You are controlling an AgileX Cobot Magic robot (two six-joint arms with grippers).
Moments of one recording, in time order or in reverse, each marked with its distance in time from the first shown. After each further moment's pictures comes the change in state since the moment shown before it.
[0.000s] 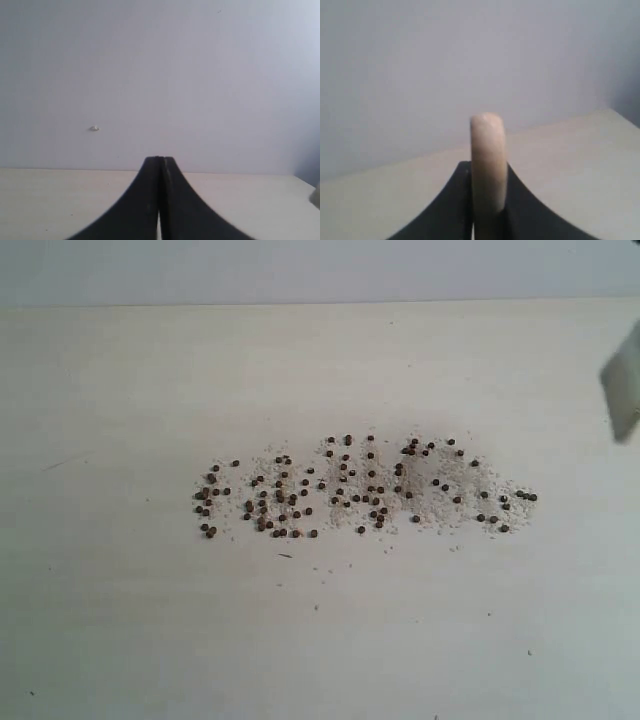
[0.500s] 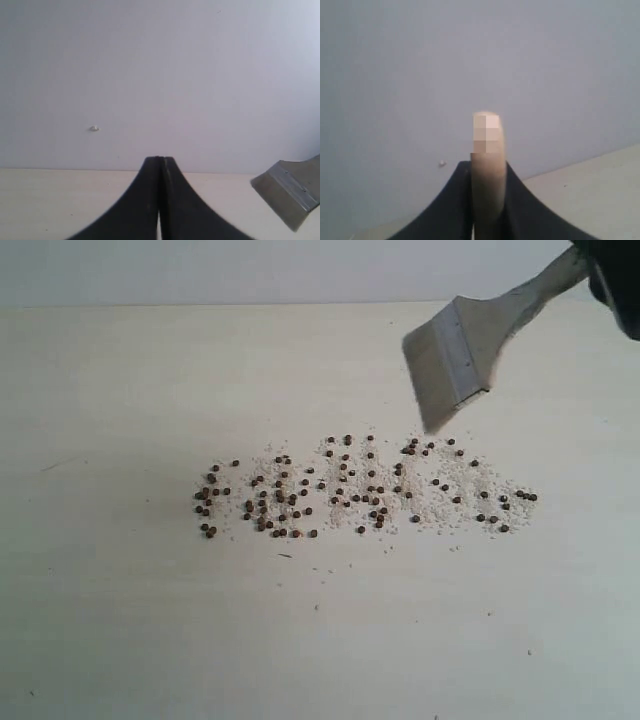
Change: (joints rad) left arm 0.000 0.000 0.000 0.000 0.000 0.000; right arm 0.119 0.005 0.246 -1.077 -0.241 1.411
